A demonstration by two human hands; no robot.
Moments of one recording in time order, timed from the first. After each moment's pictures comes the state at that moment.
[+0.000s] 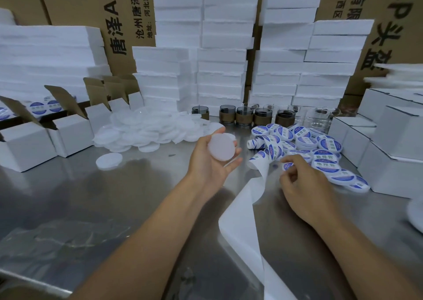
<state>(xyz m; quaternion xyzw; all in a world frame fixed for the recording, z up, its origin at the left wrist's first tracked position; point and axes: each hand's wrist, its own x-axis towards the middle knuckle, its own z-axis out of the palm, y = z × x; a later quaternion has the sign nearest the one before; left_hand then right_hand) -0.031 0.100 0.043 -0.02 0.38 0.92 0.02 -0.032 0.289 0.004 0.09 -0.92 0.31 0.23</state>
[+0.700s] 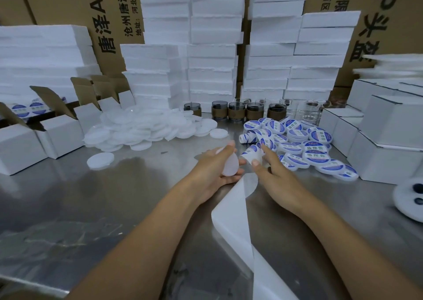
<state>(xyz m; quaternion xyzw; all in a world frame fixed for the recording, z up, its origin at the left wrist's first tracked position) -0.039 0.112 0.021 -0.03 0.62 0.78 0.07 -0.031 0.272 0.007 0.11 -0.88 0.46 0.03</state>
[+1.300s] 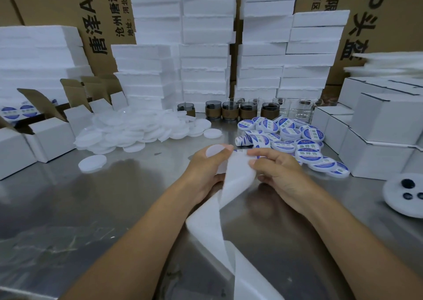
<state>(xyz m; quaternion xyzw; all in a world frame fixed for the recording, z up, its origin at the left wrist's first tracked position) -0.035 0.116 0.020 -0.01 0.59 0.81 0.03 -0.027 0.275 0.022 0.09 -0.68 0.73 -0.02</state>
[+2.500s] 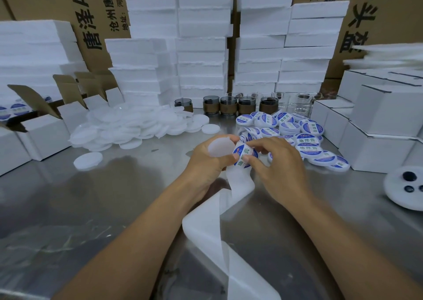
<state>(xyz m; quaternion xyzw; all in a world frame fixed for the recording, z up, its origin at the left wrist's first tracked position) -0.029 0.119 0.018 0.10 0.66 0.75 -0.05 -0.024 0.270 0.015 0.15 -0.89 0.31 0.31</state>
